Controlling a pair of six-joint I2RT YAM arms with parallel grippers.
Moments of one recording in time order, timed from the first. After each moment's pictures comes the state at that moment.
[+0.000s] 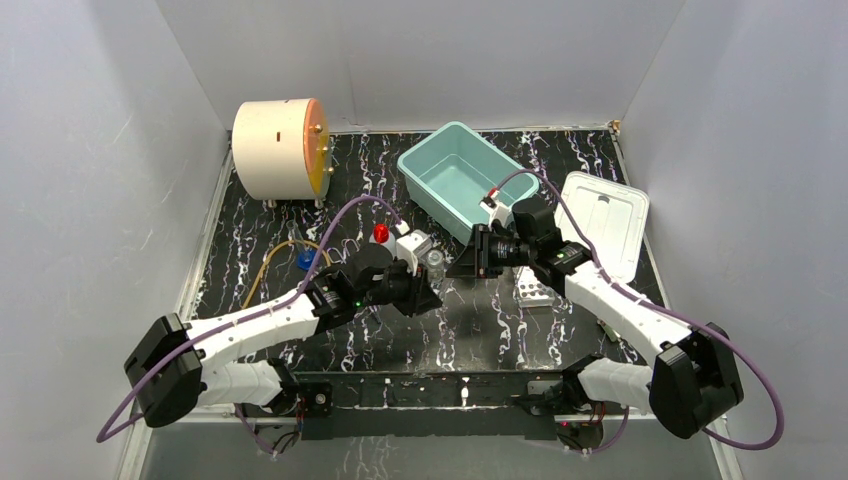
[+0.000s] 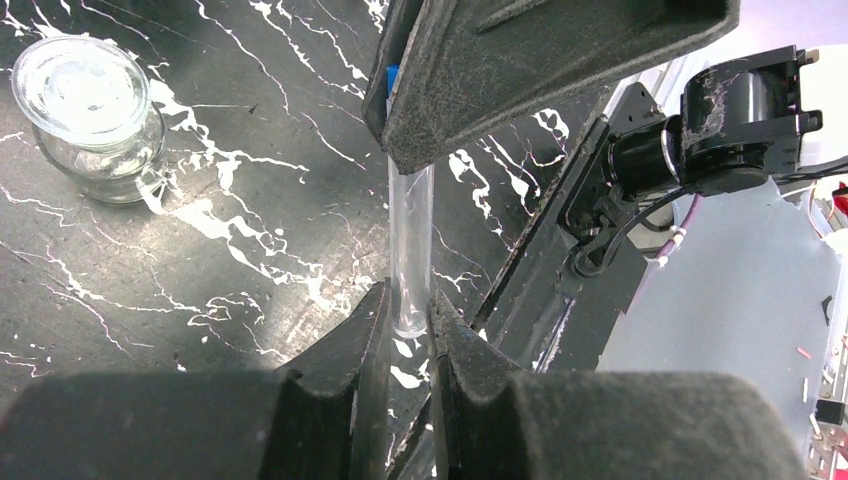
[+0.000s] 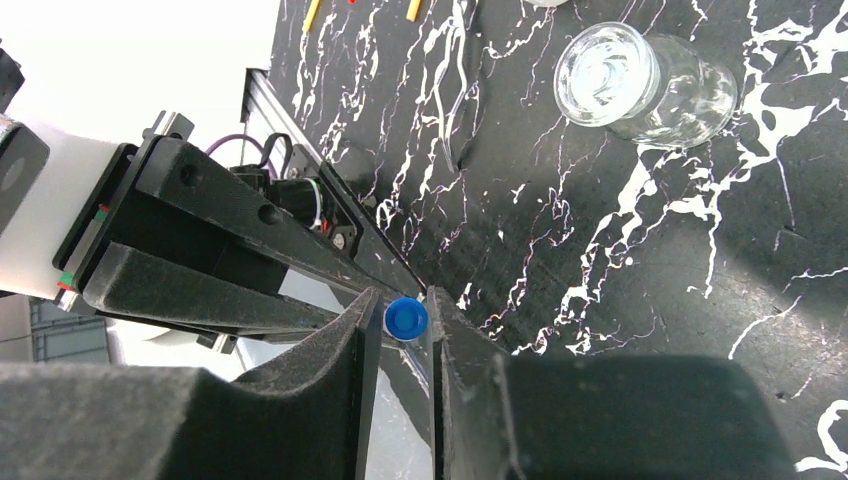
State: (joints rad) left arm -0.94 1.18 0.68 0.02 0.25 -0.43; right arm 0.55 1.17 0.78 -0.21 -0.68 0.65
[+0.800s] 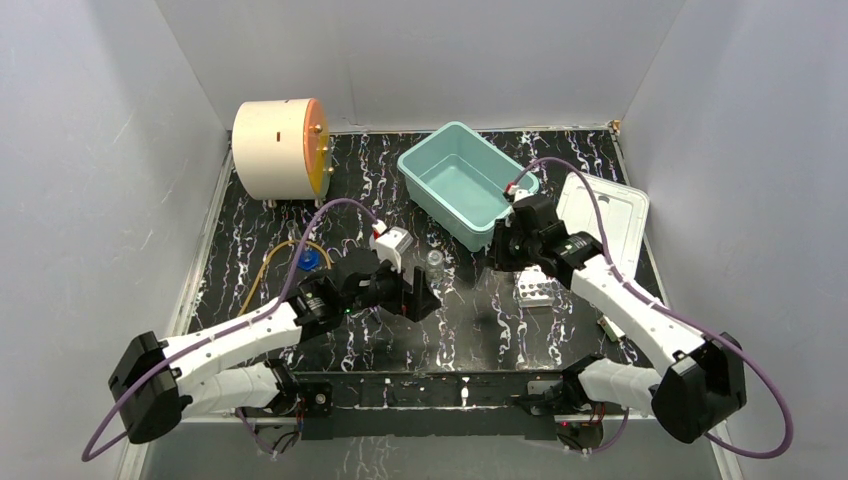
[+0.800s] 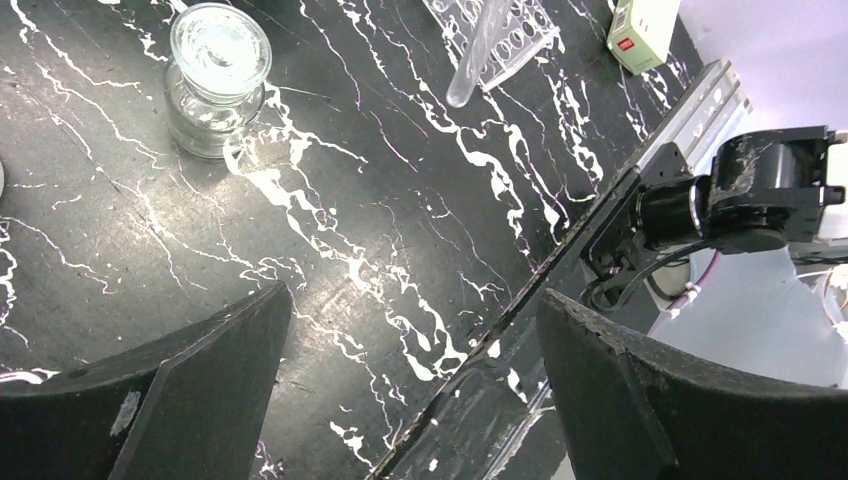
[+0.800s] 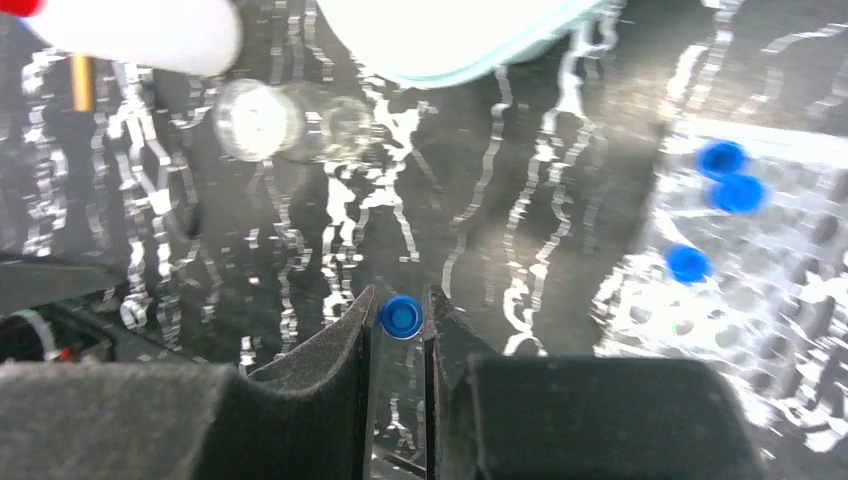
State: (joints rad) left arm -0.94 1.07 0.65 -0.07 0.09 -0.51; right arm 0.55 1.16 0.90 -0.55 -0.16 0.46
